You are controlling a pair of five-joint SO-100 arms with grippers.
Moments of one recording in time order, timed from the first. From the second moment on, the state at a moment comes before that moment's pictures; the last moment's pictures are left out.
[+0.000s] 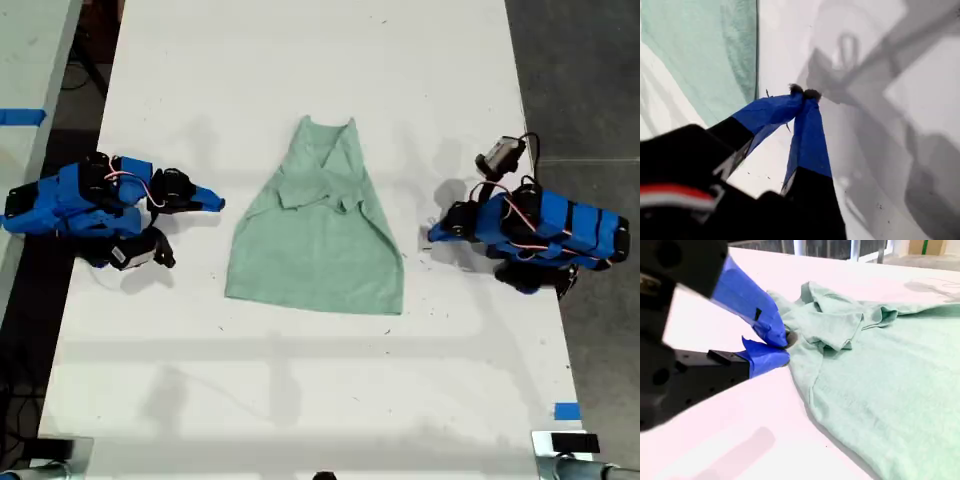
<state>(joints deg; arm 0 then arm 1) -18.5 206.1 182.3 57.6 2.3 17.6 200.6 174.9 80.4 -3.3</state>
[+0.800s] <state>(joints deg) -19.2 206.1 182.0 60.4 2.7 16.6 200.6 174.9 80.2 -3.3</state>
